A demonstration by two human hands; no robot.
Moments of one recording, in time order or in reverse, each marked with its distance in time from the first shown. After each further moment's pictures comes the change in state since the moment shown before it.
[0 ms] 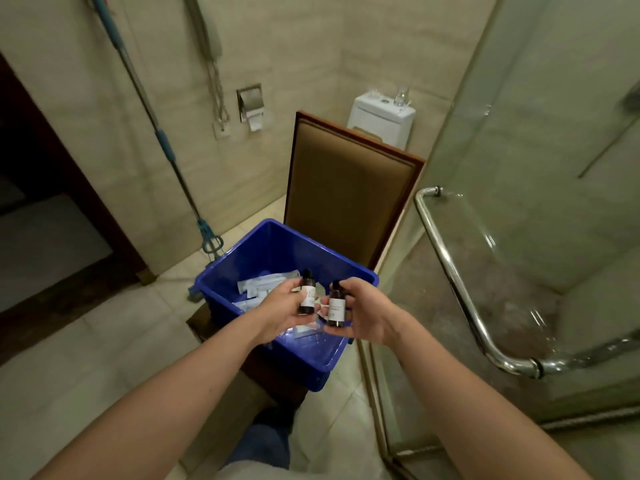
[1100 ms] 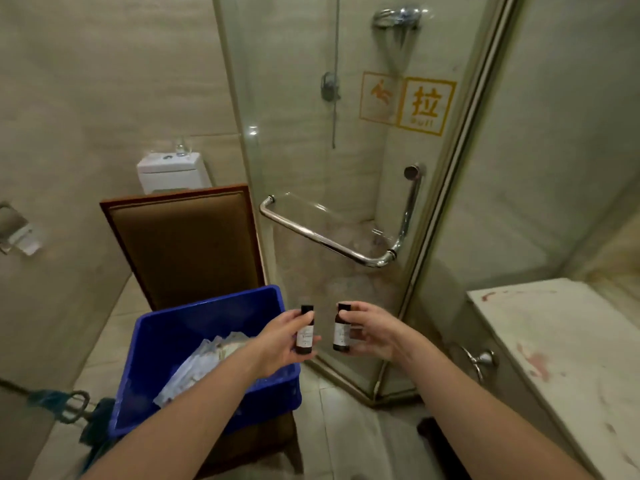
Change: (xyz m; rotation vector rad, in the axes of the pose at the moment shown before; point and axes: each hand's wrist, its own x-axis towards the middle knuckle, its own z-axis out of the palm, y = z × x) left_hand -0.049 0.012 0.020 0.407 -0.716 -0.227; right_hand -0.136 0.117 0.046 0.436 0.646 -0.396
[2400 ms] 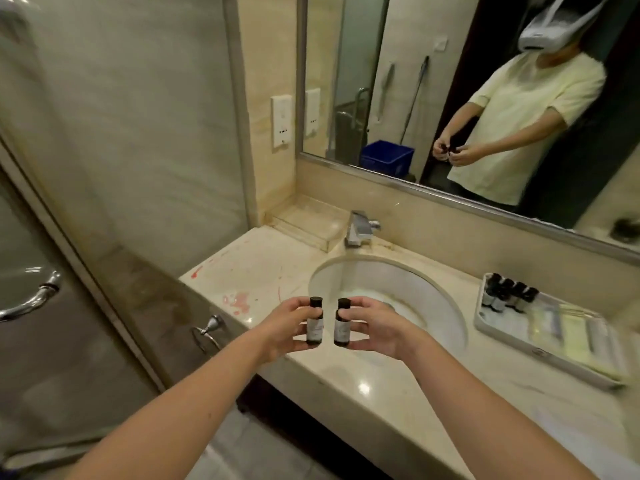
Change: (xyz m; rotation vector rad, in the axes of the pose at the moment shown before) left_hand -0.043 -0.163 0.463 0.498 -0.737 -0.122; right_hand -0.358 0.147 -0.335 0.414 0.645 -0.226
